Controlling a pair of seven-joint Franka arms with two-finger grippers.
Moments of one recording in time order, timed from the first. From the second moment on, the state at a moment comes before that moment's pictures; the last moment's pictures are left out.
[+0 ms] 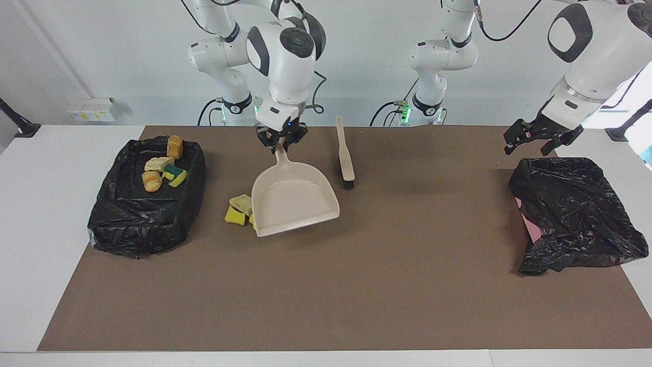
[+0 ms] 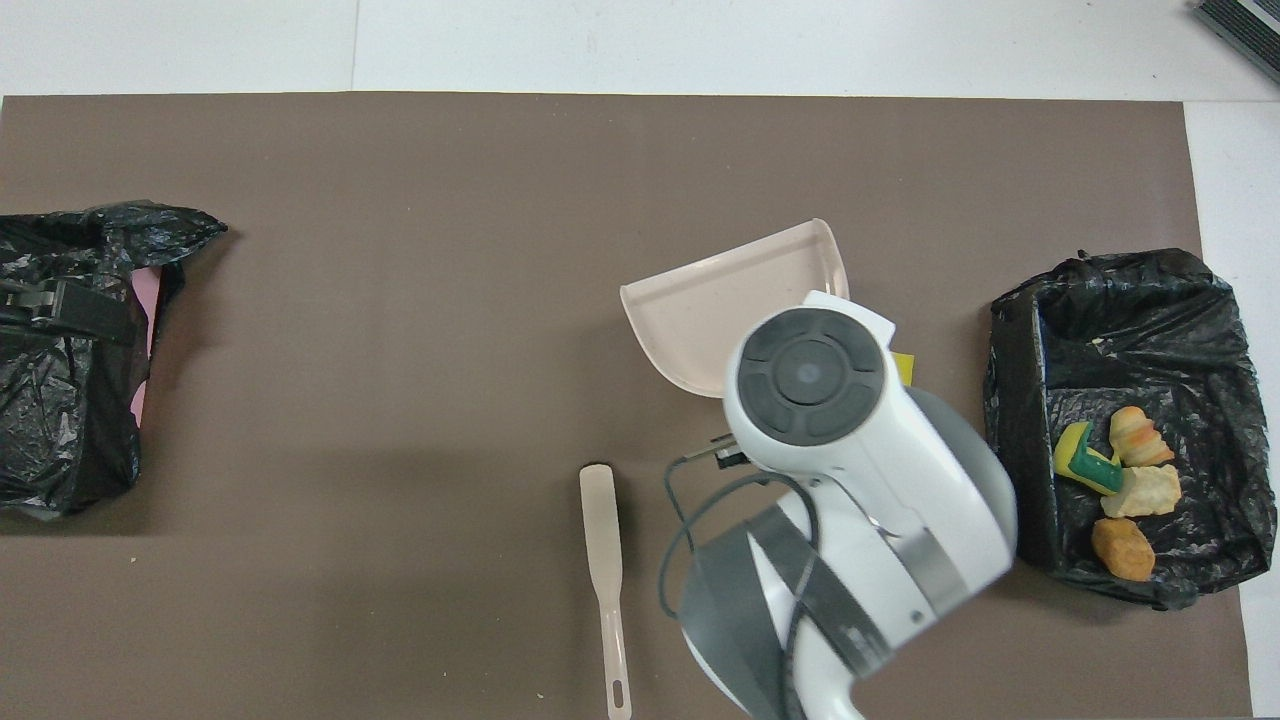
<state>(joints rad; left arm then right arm) 0.00 0.04 0.02 -1.59 -0.02 1.58 0.10 0.39 0.12 0.17 -1.78 -0.16 1.76 0.36</state>
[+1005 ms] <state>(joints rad) 0.00 0.04 0.02 -1.59 -0.02 1.58 0.10 0.49 0.66 0.17 -1.31 -0.13 1.93 0.63</state>
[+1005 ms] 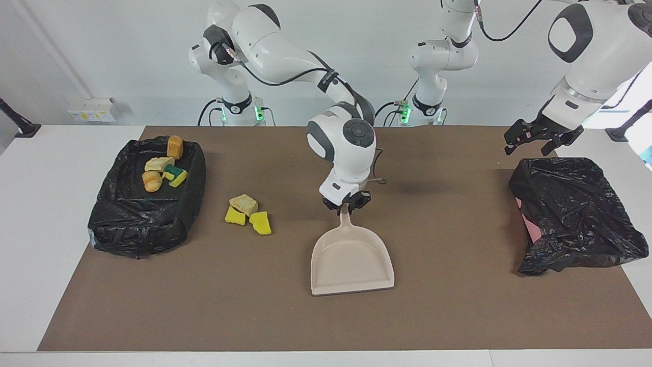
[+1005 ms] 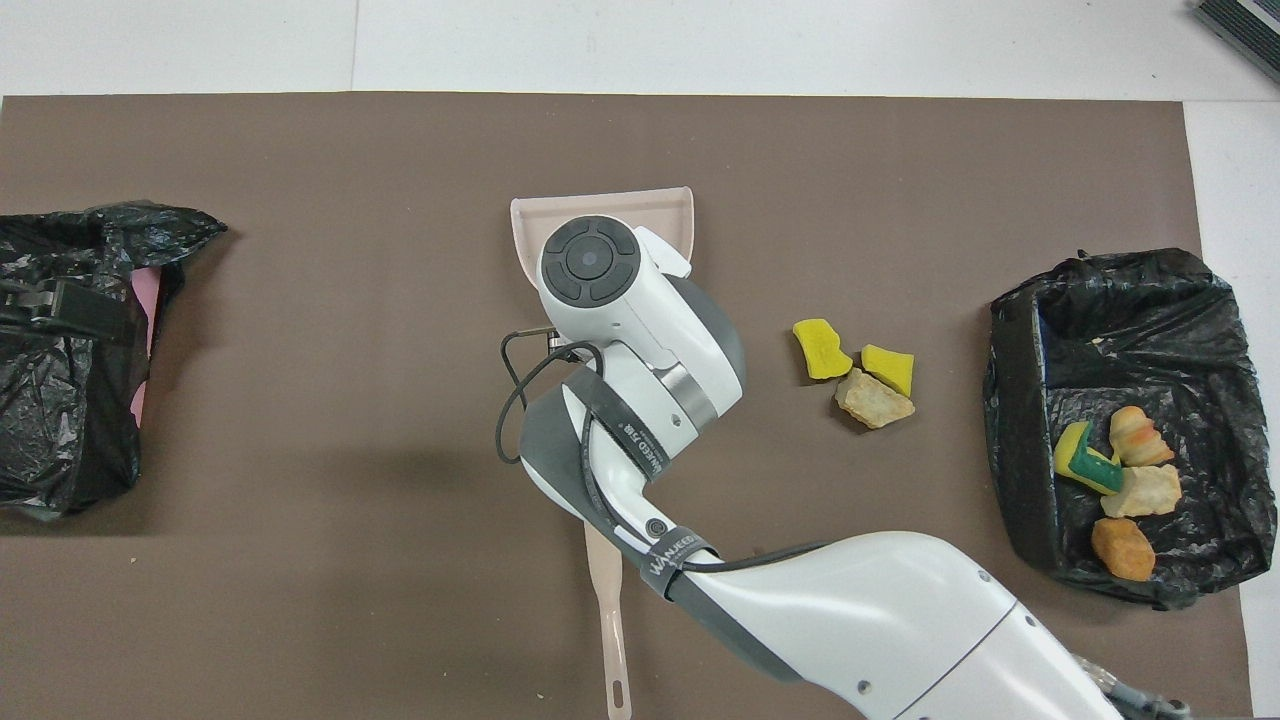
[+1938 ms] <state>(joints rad) 0.00 0.04 0.02 -1.59 -0.02 1.58 0.10 0.57 0.17 0.24 -1.80 -0.01 1.89 0.63</state>
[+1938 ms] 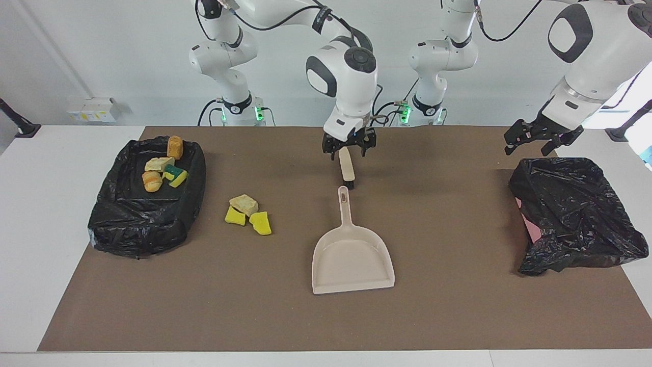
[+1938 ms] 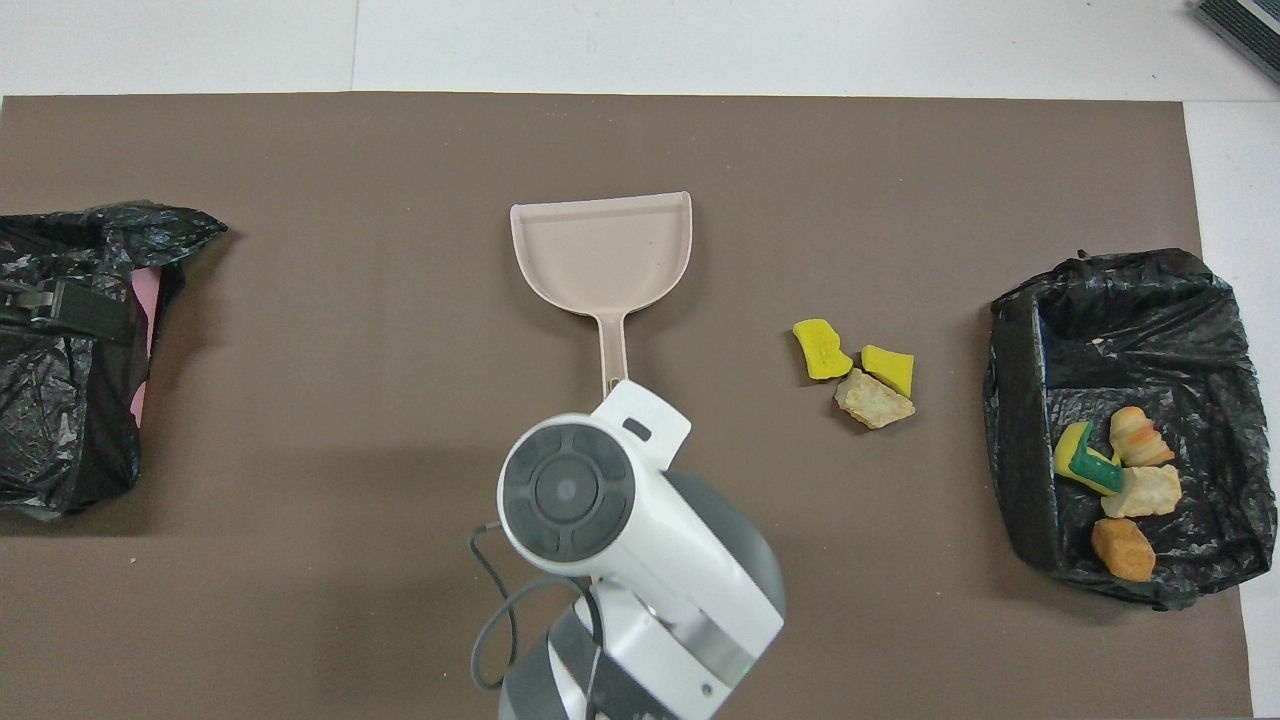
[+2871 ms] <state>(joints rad) 0.00 0.04 0.02 -1.59 -0.02 1.58 0.10 0.73 0.00 0.24 -2.29 0.11 2.20 0.66</state>
